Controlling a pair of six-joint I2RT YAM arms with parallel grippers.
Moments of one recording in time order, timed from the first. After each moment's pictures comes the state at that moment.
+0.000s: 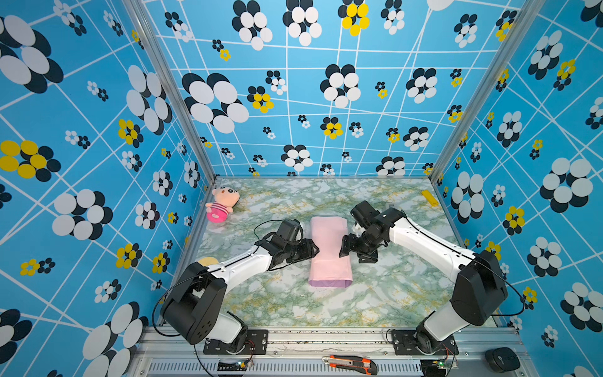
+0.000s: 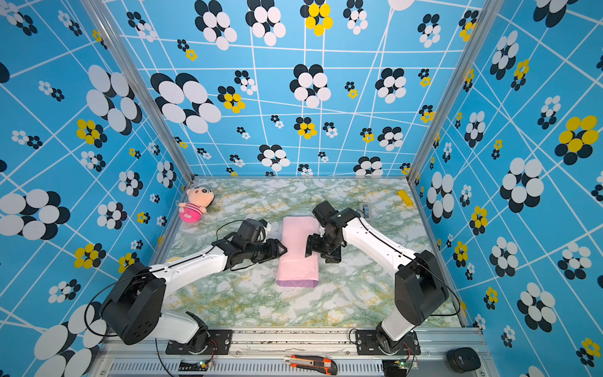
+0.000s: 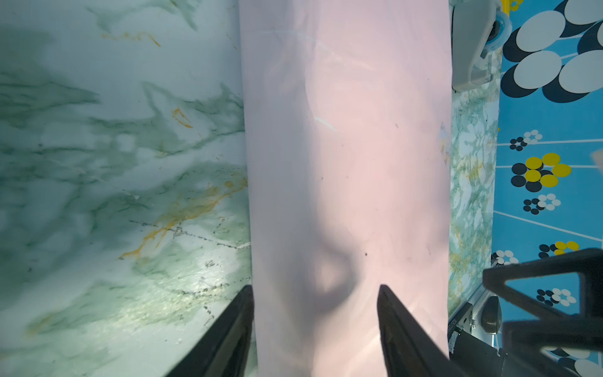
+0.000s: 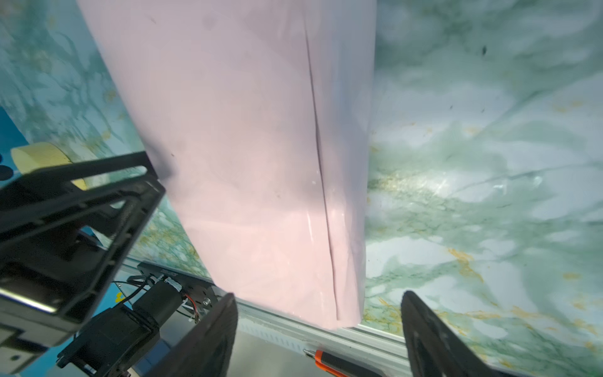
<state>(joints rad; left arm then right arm) -0.57 1.46 0.79 -0.19 0.33 -0.77 0.58 1.62 1.33 -1.04 -0.28 0.69</state>
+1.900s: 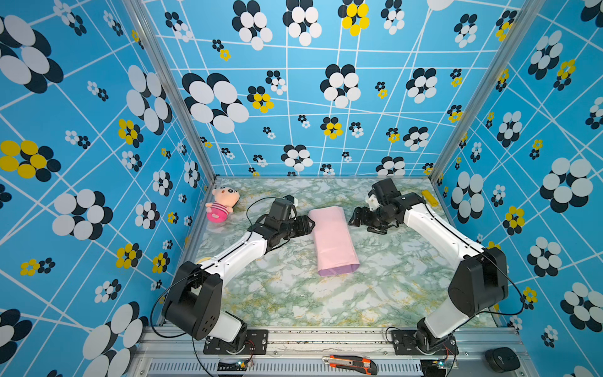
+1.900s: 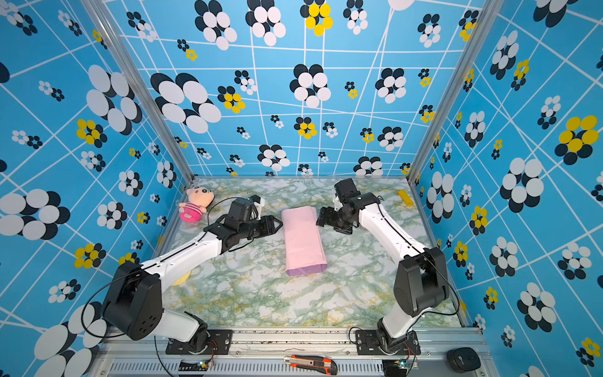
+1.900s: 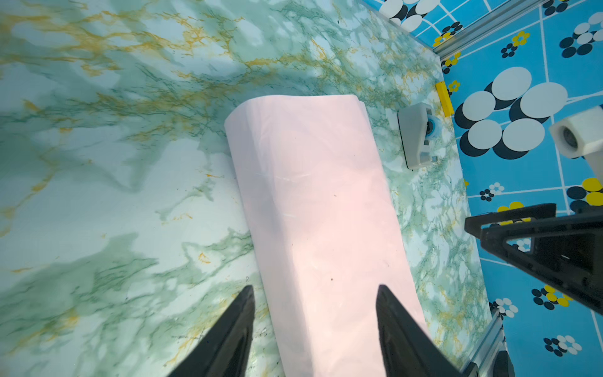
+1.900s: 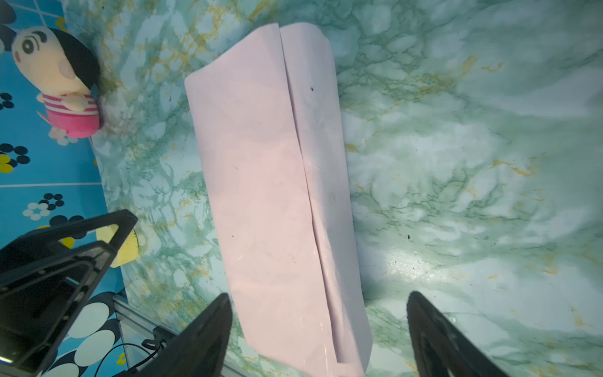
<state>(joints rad) -0.46 1.45 0.95 -0.19 0.29 -0.64 0.37 1.66 1.41 -0.86 -0.29 0.50</state>
